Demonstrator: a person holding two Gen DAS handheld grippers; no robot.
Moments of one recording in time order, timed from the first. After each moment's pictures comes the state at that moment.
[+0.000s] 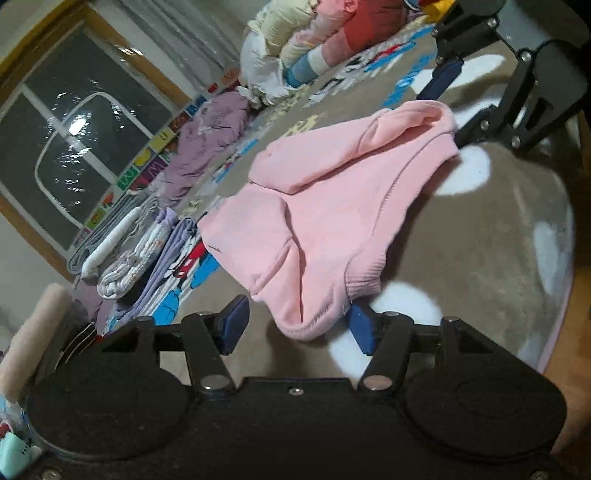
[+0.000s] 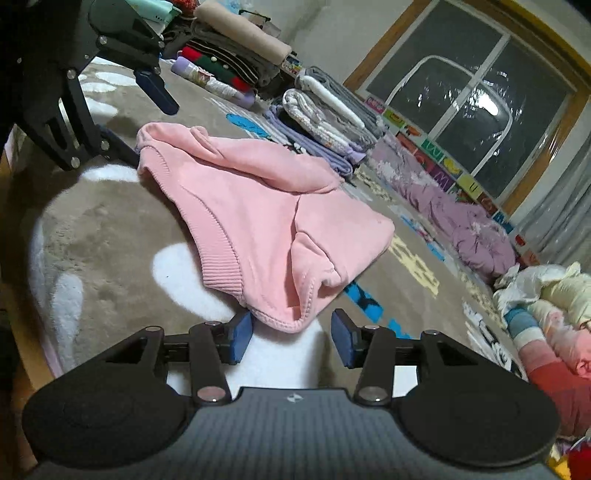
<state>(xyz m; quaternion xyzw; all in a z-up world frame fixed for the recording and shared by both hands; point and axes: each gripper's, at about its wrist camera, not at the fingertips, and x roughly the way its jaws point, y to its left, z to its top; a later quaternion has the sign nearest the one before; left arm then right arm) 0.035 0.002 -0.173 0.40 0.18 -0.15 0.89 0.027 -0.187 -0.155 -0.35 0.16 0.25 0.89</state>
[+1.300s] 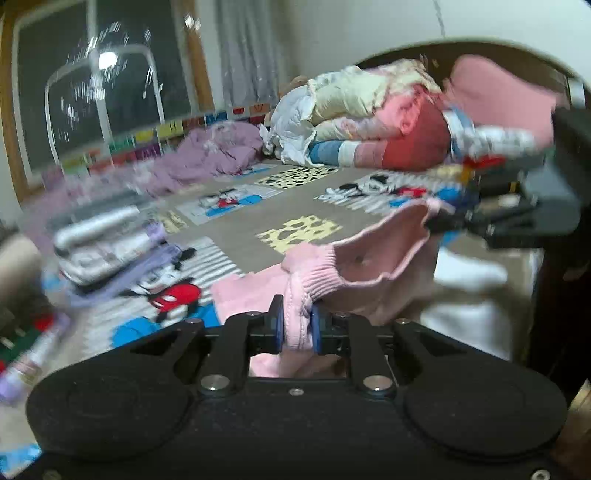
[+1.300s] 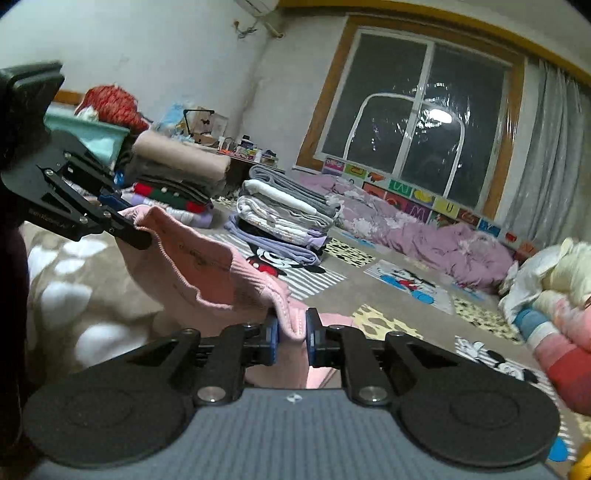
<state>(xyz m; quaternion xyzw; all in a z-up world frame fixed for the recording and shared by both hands) 0.084 0.047 -0.051 0.11 0.19 -0.24 0.94 0.038 -0.229 -0.054 -0.16 0.10 0.28 0.94</state>
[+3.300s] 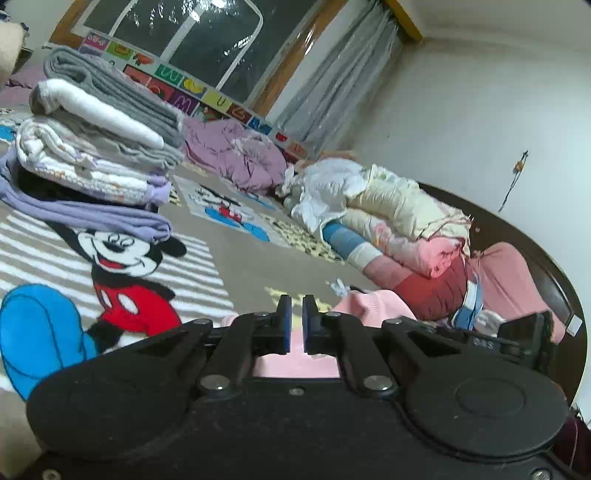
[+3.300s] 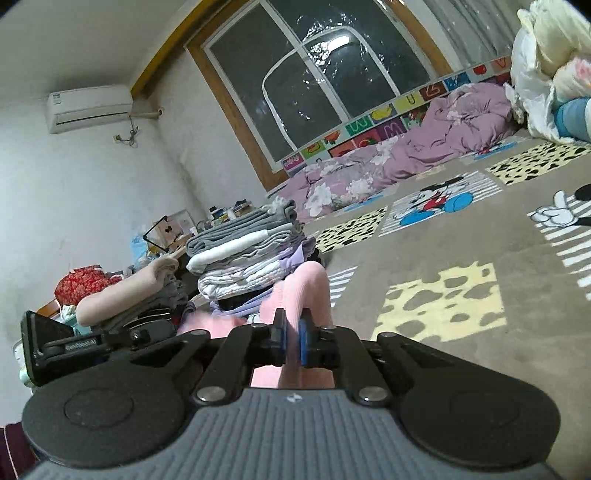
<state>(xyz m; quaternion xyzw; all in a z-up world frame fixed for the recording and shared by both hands) 0.256 0.113 -0.102 -0.21 0.18 -0.28 0.92 0.264 -0.264 -0.105 0.22 0.17 0.31 0.91</state>
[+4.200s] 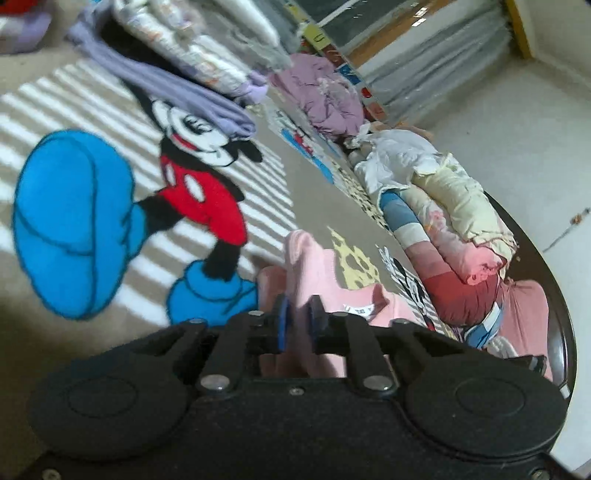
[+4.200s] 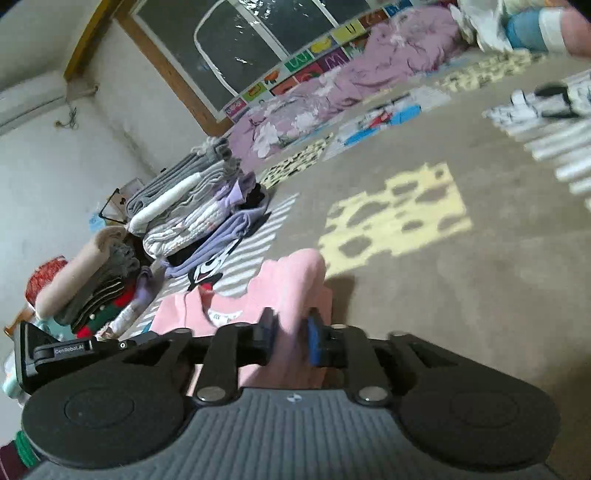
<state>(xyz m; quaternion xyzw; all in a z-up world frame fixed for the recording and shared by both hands) 0.277 0.132 -0.150 -0.34 0.32 -0.20 0.86 0.287 -0.261 -0.150 0.24 0.29 0.26 0.89</state>
